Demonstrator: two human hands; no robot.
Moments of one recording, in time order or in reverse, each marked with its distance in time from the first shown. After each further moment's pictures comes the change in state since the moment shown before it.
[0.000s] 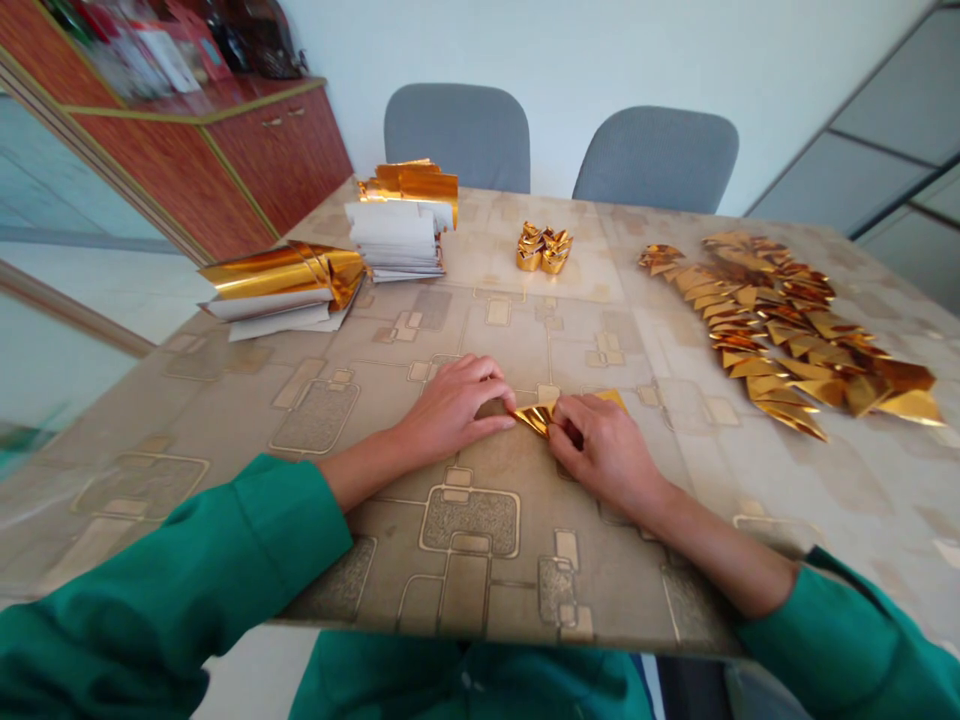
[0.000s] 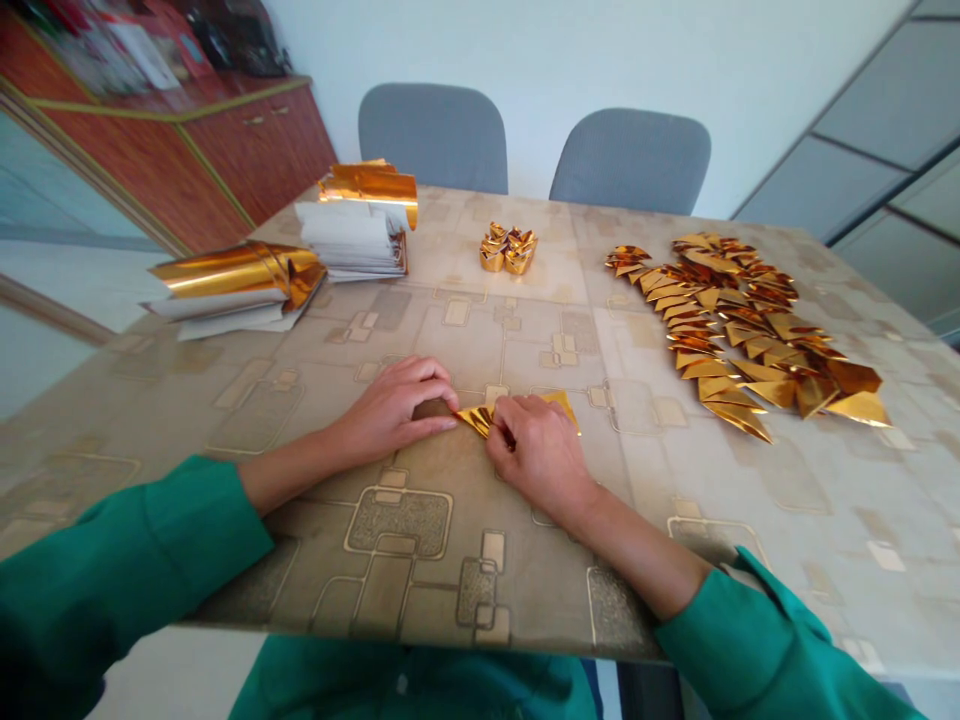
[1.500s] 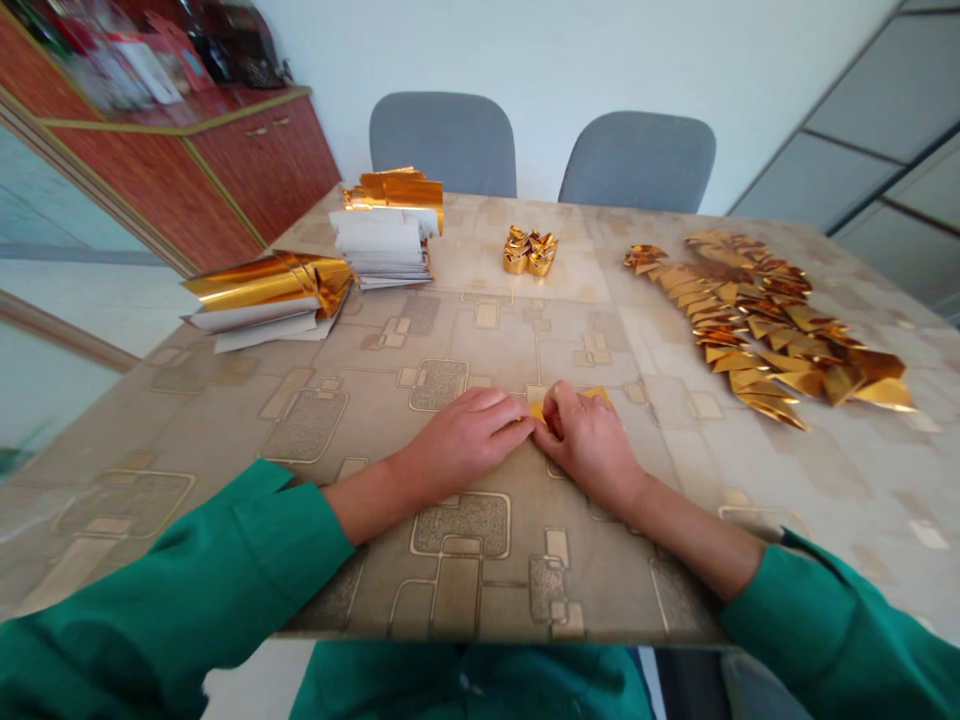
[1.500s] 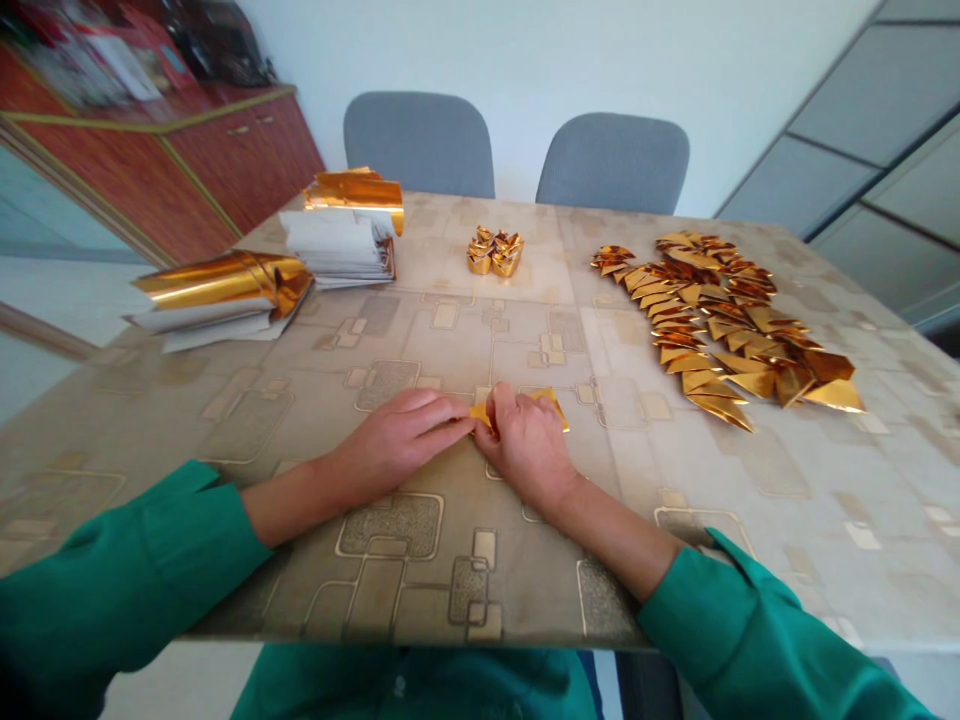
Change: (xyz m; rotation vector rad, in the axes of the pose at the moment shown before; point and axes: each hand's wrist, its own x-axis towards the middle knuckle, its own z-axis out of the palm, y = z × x) left_hand -0.004 0.023 0.012 0.323 0.052 0.327; right_hand 0.006 0.002 0.013 -0.253 0.058 0.106
